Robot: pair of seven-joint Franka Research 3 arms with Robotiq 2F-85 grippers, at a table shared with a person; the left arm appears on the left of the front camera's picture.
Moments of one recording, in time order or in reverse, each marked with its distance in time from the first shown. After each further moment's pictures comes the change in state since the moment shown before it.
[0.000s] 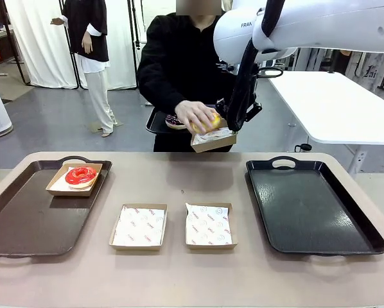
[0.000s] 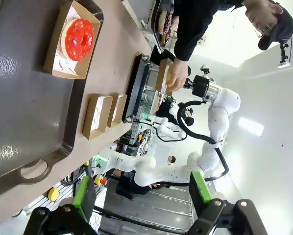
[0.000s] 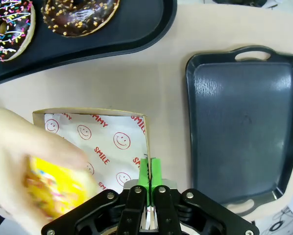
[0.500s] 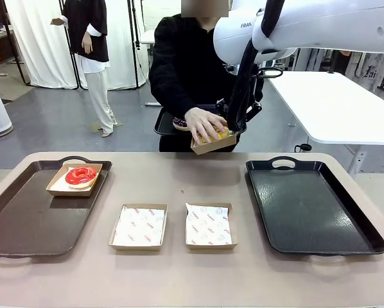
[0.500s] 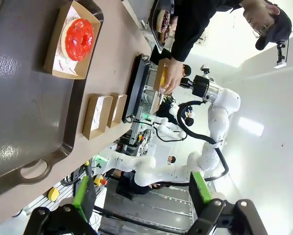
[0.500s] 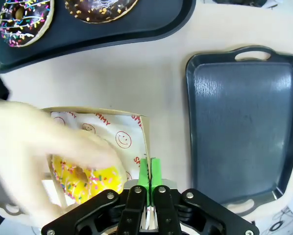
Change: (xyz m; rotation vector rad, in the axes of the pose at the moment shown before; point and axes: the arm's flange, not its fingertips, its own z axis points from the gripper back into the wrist) left arm 0.000 0.000 0.000 0.000 0.000 0.000; right arm 0.000 0.000 0.000 0.000 0.000 0.000
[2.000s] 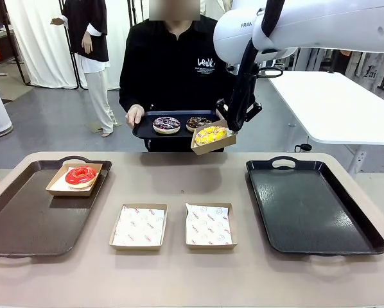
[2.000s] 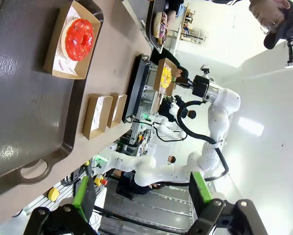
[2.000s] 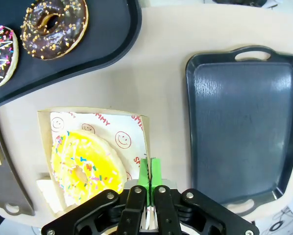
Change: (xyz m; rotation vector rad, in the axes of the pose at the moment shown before) left arm 0.000 0.000 0.000 0.000 0.000 0.000; right arm 0.000 0.000 0.000 0.000 0.000 0.000
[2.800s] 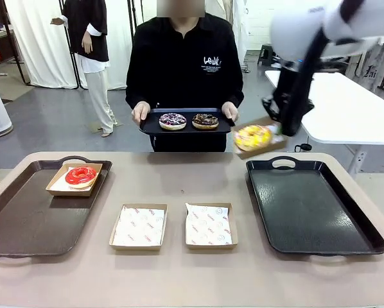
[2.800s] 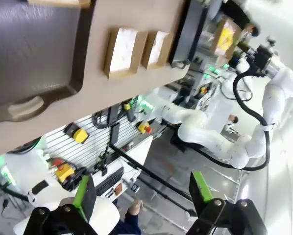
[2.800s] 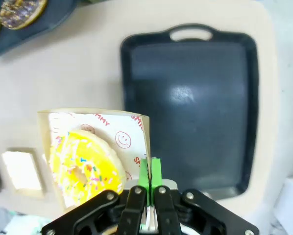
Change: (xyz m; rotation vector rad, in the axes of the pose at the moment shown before) left arm -0.054 -0.126 -0.109 0.438 0.295 0.007; right arm -0.069 -0.136 0.032 0.001 -0.081 0.042
